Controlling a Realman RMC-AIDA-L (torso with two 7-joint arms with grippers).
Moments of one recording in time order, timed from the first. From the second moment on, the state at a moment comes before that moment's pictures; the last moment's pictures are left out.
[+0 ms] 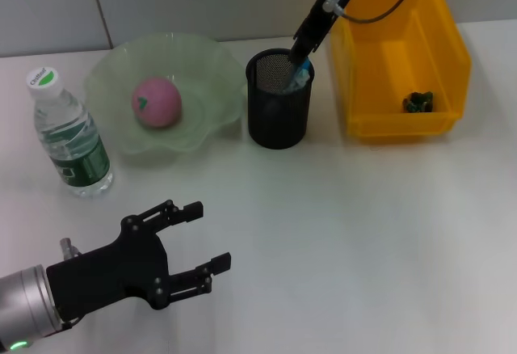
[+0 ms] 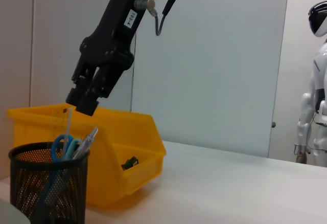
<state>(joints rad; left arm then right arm) -0.48 -2.08 0.53 0.19 2.01 1.60 -0.71 1.31 2.02 -1.00 -0.74 -2.87 -1.45 2.40</state>
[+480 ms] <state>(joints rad) -0.48 -2.07 0.53 0.18 2.01 1.60 -0.71 1.27 2.05 -1.01 -0.78 -2.88 -1.39 2.40</state>
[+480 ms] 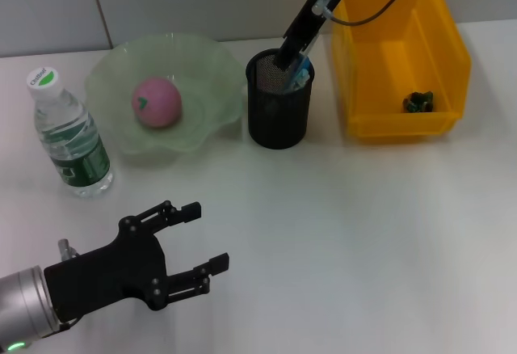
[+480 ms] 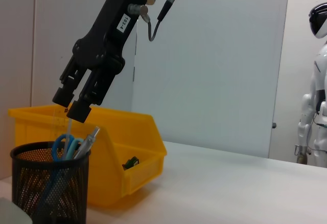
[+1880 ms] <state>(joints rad) -0.50 -2.07 0.53 0.24 2.00 1.62 -0.81 0.52 1.99 -0.77 -0.80 -1.66 -1.76 1.74</state>
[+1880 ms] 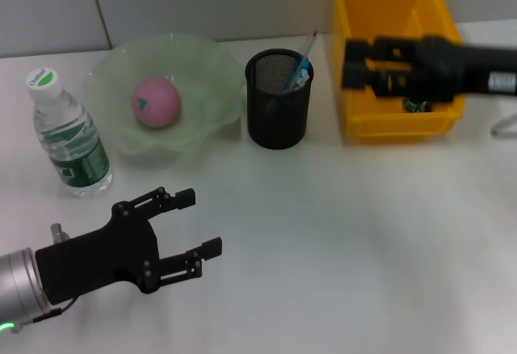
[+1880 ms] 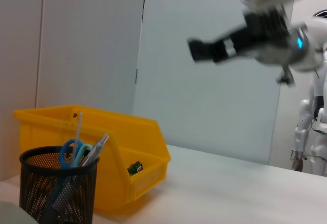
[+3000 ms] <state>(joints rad) -0.51 -2.06 0.59 0.35 2.02 1.60 -0.93 0.39 2.05 -0.77 -0.46 -1.80 -1.66 1.01</state>
